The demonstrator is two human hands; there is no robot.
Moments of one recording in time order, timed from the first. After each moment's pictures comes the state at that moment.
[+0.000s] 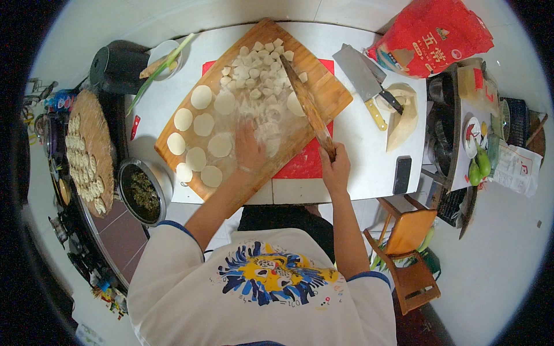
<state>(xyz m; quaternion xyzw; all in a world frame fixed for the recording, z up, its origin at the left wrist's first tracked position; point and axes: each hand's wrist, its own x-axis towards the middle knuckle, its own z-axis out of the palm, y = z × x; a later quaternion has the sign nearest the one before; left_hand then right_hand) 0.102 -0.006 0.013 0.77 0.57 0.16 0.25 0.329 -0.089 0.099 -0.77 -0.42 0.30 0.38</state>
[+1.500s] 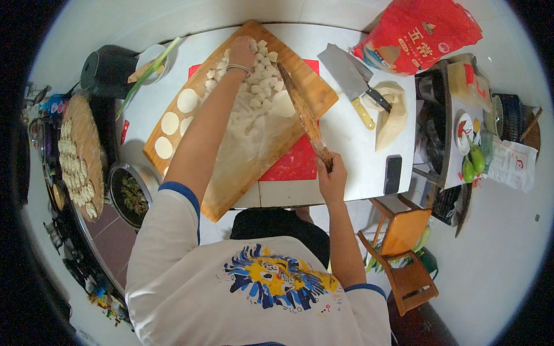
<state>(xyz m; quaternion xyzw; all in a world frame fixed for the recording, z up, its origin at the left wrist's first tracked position) 0.187 0.256 -0.002 0.81 0.53 0.23 0.06 0.347 -0.115 0.117 -0.78 -0.41 0.29 0.38</state>
